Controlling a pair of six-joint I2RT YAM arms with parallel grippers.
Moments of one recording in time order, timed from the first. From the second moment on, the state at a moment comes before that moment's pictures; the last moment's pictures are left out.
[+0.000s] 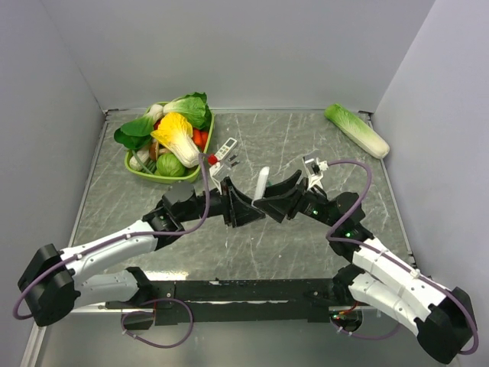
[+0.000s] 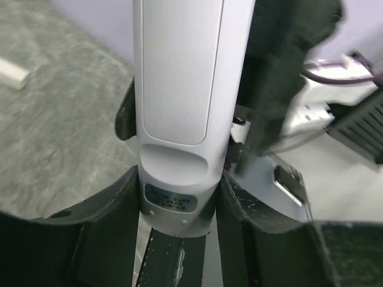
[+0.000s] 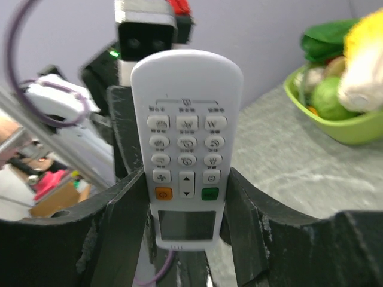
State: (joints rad) left arm -0.85 1.12 0.65 0.56 0.54 -0.69; right arm 0.61 0.81 0.47 0.65 -0.56 0.75
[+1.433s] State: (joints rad) left arm -1.09 1.13 0.88 -0.25 -0.30 -0.23; right arm 0.61 1.10 1.01 -0.37 -0.34 0.67
